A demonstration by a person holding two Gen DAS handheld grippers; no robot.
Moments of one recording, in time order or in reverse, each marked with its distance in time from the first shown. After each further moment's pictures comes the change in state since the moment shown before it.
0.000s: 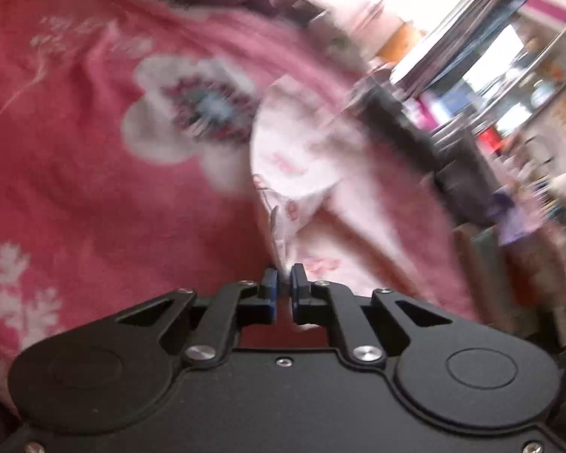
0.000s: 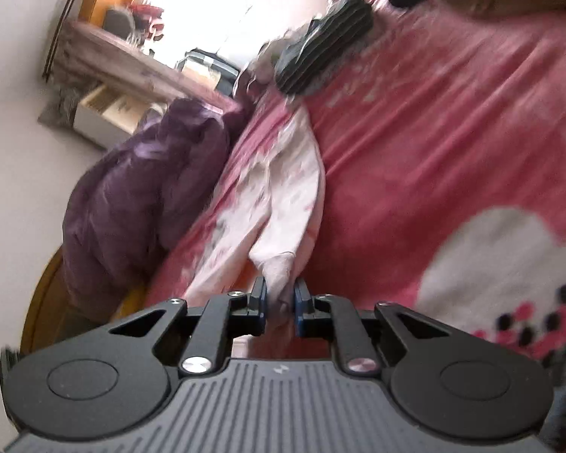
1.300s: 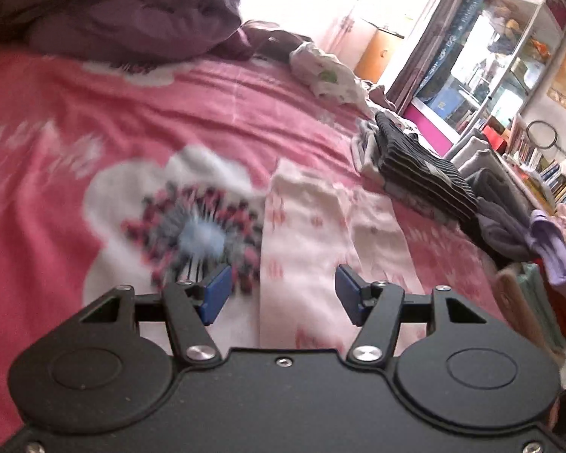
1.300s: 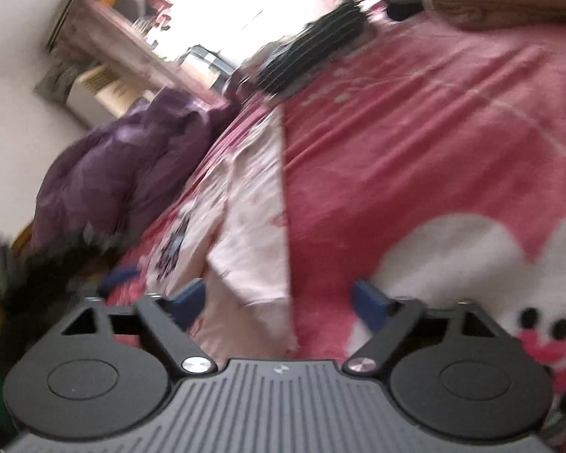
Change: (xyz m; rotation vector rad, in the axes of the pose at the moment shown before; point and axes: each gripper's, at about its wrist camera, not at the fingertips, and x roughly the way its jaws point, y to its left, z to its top) left arm 0.069 -0.013 0.126 0.229 -0.170 -0.018; right arm 0.018 -0.021 -0.016 -0.180 -0.024 -0.040
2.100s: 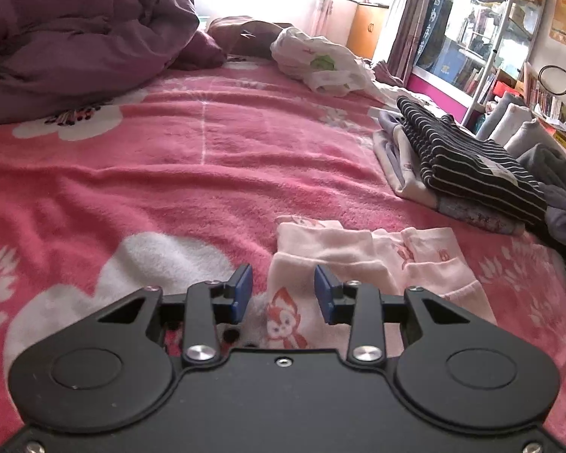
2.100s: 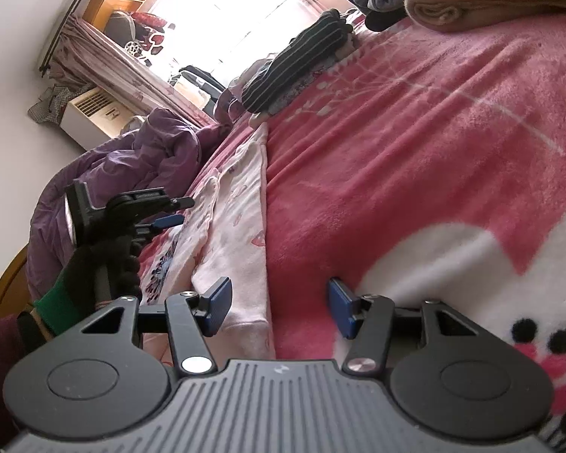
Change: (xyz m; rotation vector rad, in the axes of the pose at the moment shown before) left arm 0.121 -0.010 0.059 0.185 0.025 0.052; right arm 0.003 -0.015 -0.001 0.065 -0.096 -0.022
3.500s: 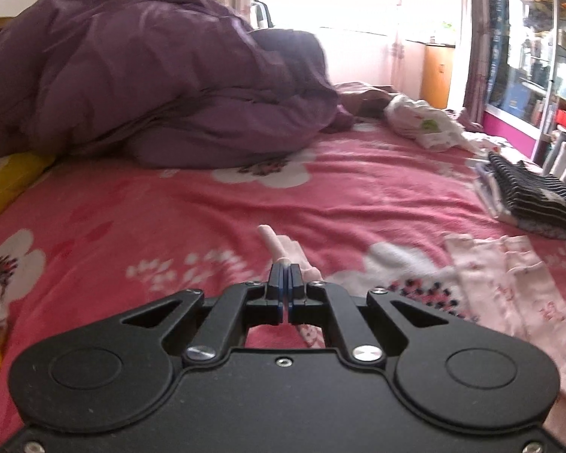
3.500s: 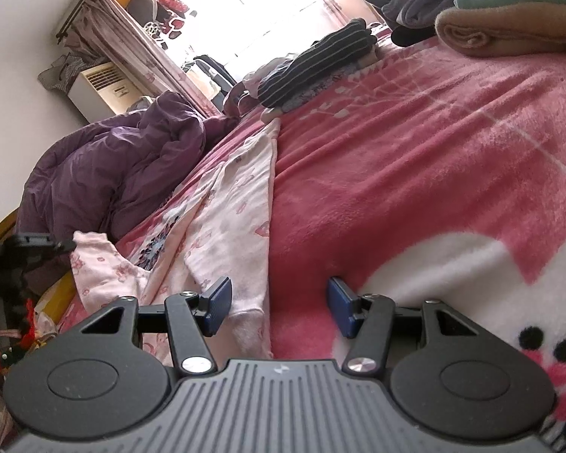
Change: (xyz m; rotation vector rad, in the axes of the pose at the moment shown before) left arm -0.180 0.115 -0.034 0.001 -0.163 0.301; right arm 0.004 0.013 -0.009 -0.142 -0.008 -0.035
